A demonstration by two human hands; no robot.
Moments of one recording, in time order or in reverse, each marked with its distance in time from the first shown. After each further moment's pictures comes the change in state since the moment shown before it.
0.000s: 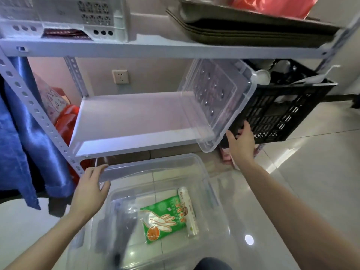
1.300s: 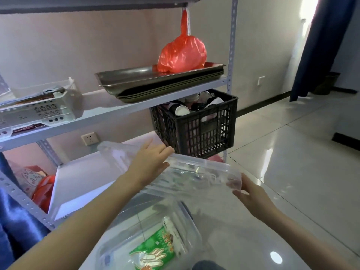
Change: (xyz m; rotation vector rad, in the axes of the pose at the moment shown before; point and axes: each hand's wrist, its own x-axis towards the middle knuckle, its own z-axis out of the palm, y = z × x) left_hand -0.005 0.335 -0.049 0.425 0.095 1.134; right_hand -0.125 0.088 -0.225 0.027 -0.247 -0.171
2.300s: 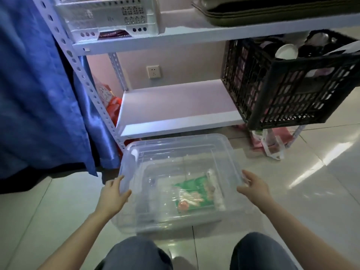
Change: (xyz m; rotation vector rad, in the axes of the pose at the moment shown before) left_hand -0.383 -0.040 0.107 -0.465 -0.369 -1.315; right_hand 0.016 0.019 0.204 -0.015 -0.333 0.410
